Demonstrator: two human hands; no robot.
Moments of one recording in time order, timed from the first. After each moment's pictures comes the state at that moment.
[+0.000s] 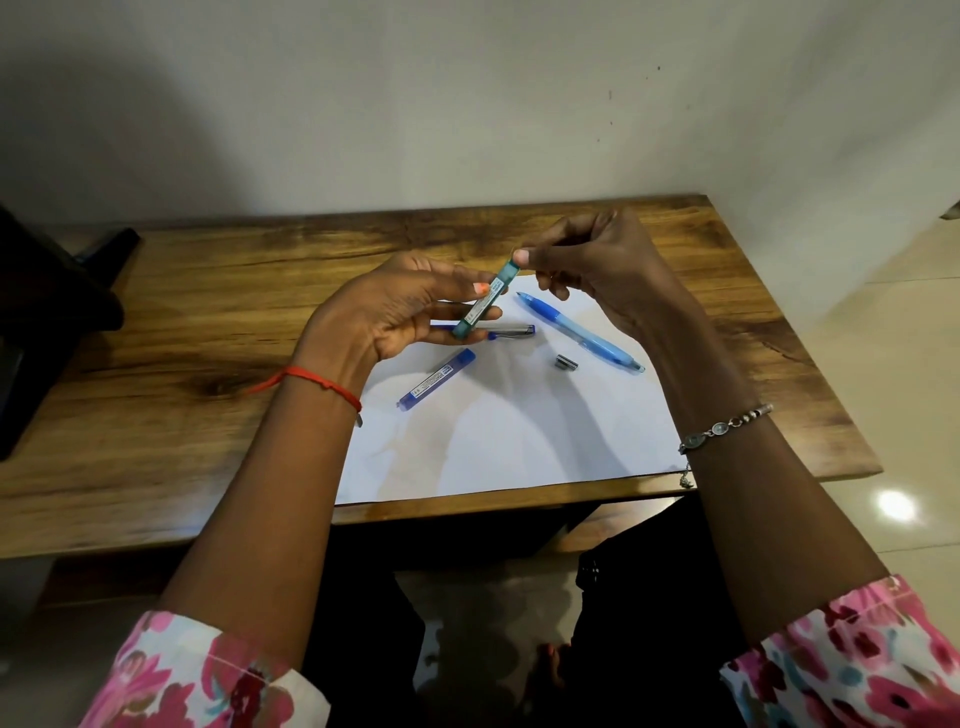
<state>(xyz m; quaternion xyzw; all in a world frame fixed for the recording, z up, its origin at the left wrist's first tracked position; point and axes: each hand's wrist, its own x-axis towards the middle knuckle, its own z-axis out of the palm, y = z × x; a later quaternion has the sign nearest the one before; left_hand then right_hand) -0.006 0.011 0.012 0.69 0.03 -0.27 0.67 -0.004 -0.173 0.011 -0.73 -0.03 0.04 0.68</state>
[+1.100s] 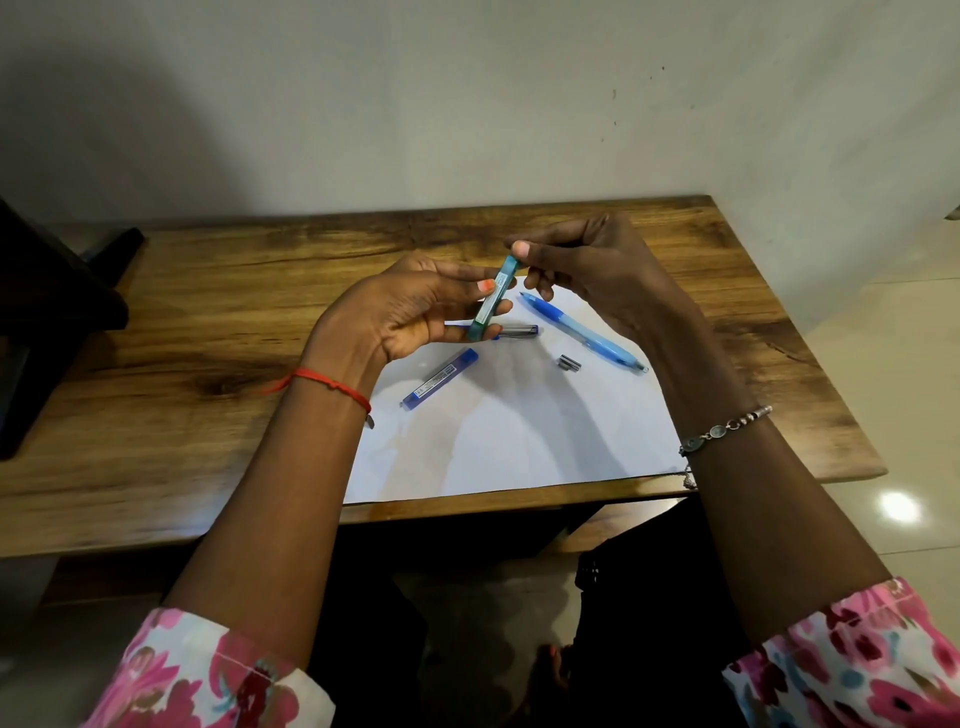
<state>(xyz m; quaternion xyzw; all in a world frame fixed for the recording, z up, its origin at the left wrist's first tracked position) -0.006 0.008 0.011 0.64 0.03 -0.27 0.71 -0.001 -0.169 0.005 -0.74 -0.05 0.05 0.67</state>
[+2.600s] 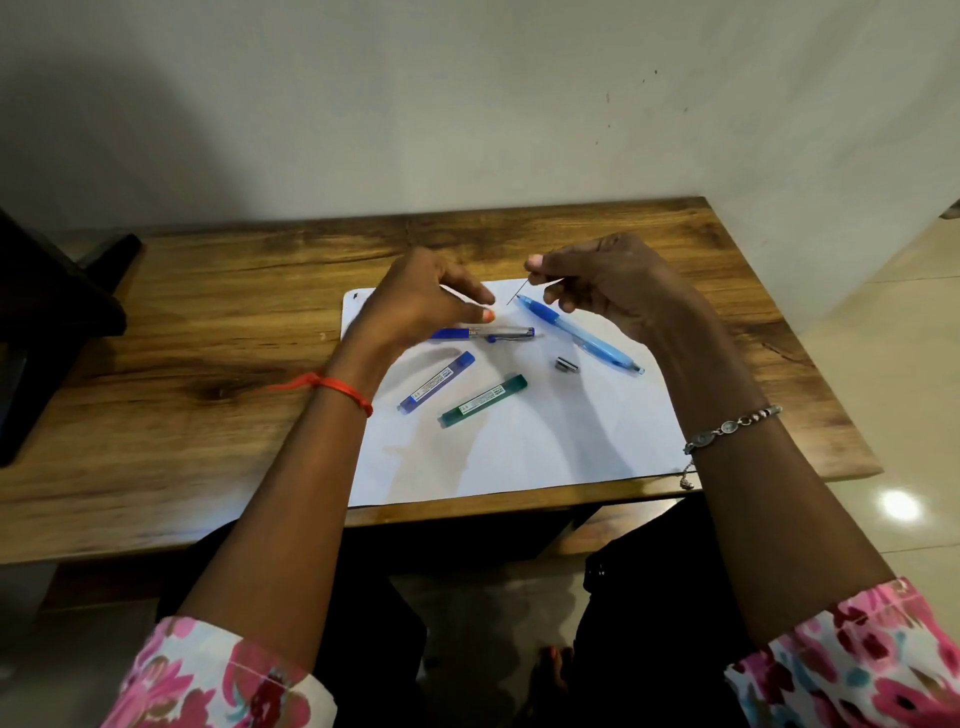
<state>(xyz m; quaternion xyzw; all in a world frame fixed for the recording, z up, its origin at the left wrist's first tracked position) -0.004 0.004 0.005 0.89 -0.07 -0.12 0.44 -0.001 -0.183 0.004 -0.72 0.09 0.10 0.68</state>
